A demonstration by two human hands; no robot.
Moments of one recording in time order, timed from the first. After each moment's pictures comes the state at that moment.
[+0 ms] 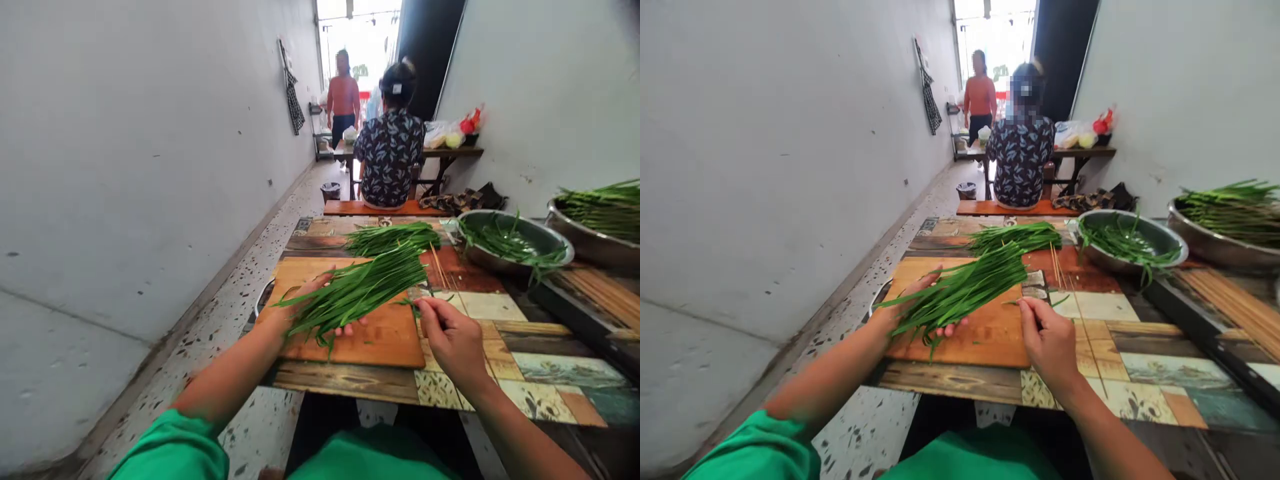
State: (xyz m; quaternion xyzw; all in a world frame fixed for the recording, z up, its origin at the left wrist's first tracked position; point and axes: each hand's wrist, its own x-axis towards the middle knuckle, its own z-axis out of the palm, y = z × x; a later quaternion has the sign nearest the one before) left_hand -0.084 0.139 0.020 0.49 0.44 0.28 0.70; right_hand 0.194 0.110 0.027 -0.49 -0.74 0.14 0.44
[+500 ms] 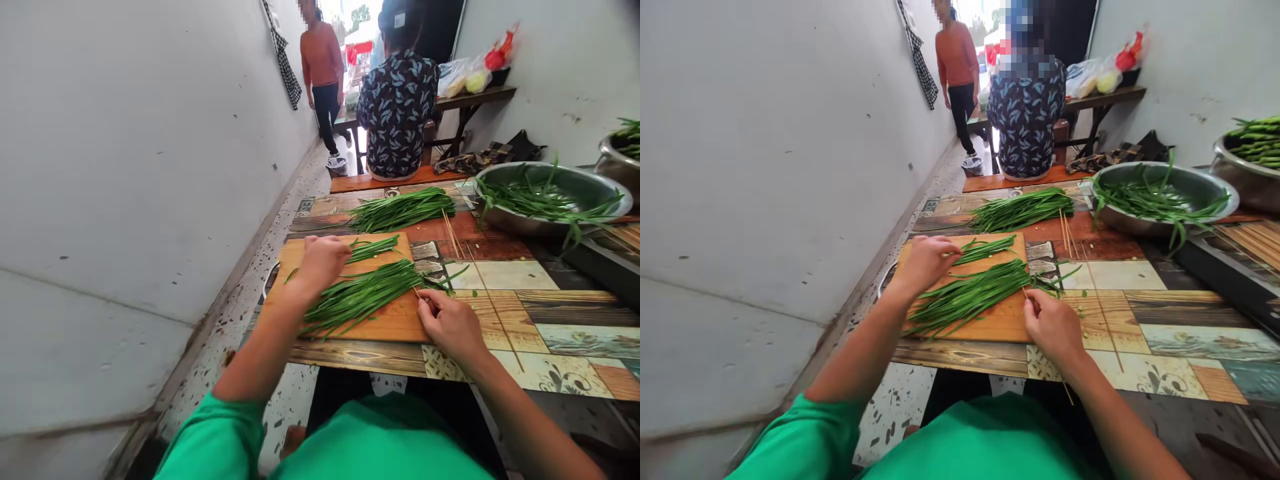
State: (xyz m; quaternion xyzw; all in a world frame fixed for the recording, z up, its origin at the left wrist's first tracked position) left_hand -0.054 0.150 0.050 0.74 0.66 0.12 0.03; right_hand 0.209 0.115 -0.030 -0.59 -0.74 0.17 0.27
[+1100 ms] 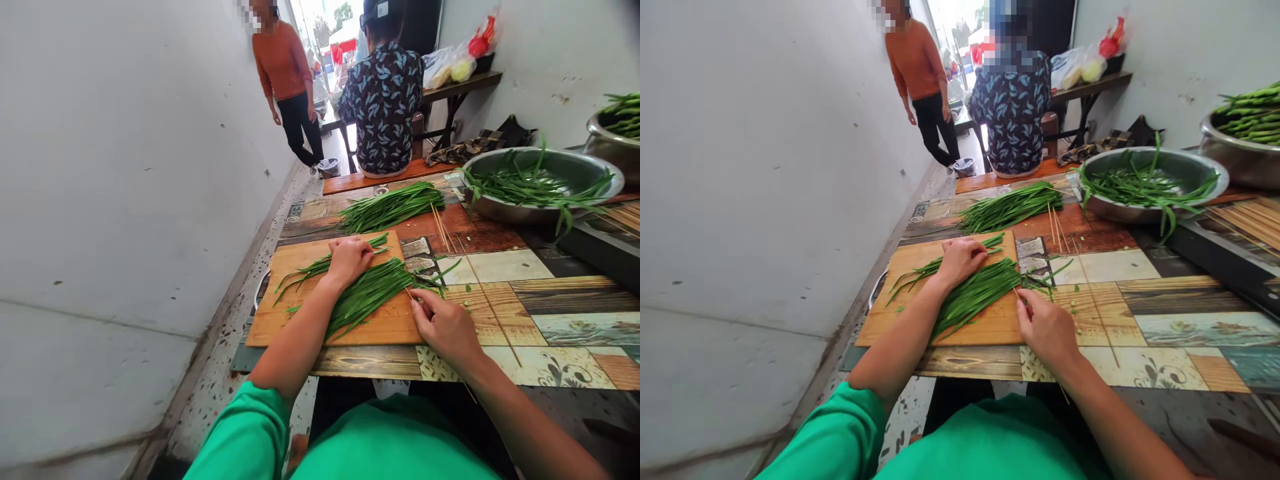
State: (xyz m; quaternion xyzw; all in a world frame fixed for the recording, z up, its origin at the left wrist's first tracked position) left_hand 0.004 0.200 -0.005 0.75 0.64 0.16 0.08; right_hand 0.212 0.110 -0.042 -0.58 -0.74 0.17 0.29
